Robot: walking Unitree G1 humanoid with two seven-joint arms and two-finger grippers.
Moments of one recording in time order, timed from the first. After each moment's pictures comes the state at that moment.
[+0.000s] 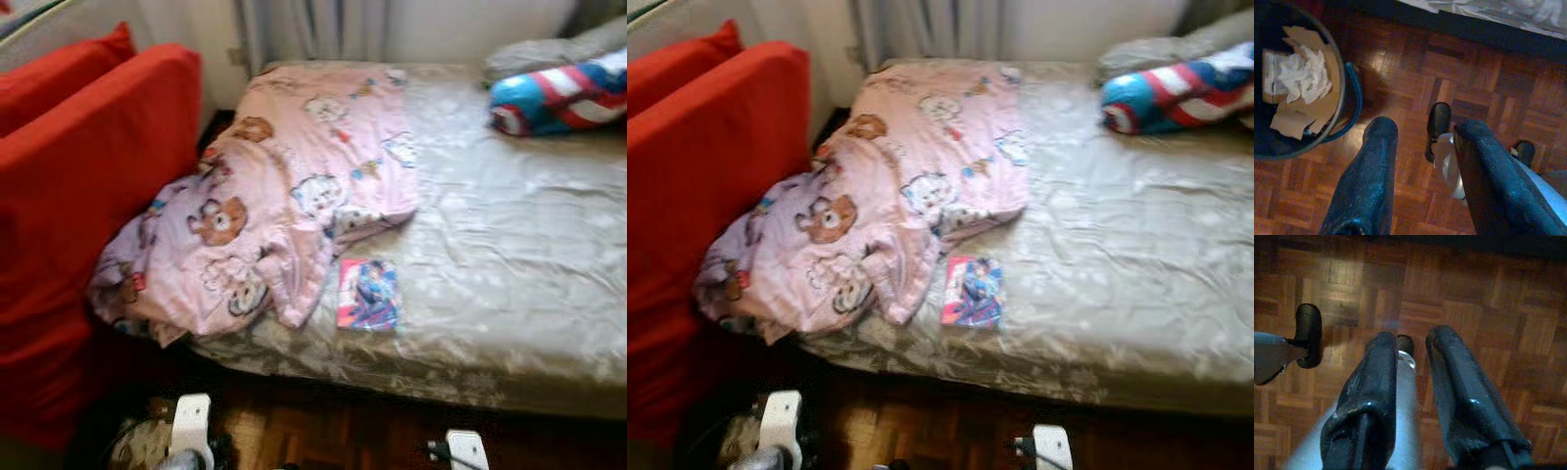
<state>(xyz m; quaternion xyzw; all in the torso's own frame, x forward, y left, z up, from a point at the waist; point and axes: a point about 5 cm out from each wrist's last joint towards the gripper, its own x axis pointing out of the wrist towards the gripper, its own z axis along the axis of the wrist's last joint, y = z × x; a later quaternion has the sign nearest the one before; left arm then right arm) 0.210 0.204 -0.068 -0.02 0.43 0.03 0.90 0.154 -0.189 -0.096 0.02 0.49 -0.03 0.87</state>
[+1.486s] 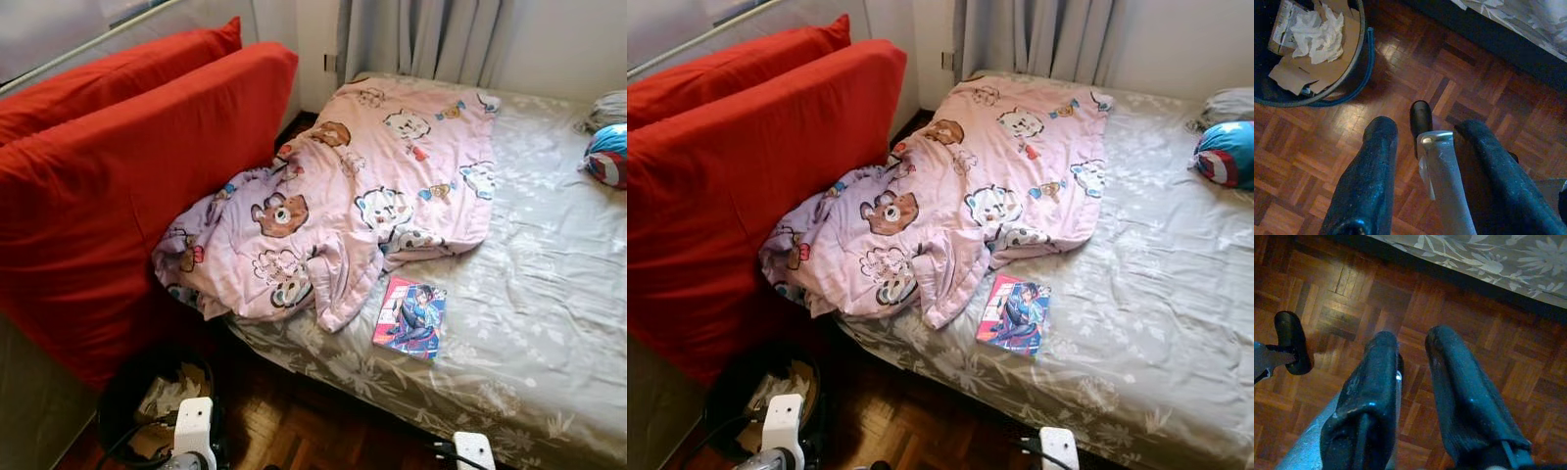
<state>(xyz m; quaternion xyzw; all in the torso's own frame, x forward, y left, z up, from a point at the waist) 0.208 0.200 -0.069 -0.03 0.43 0.03 0.90 0.153 -0.201 -0.095 0.03 0.49 -0.05 0.87</state>
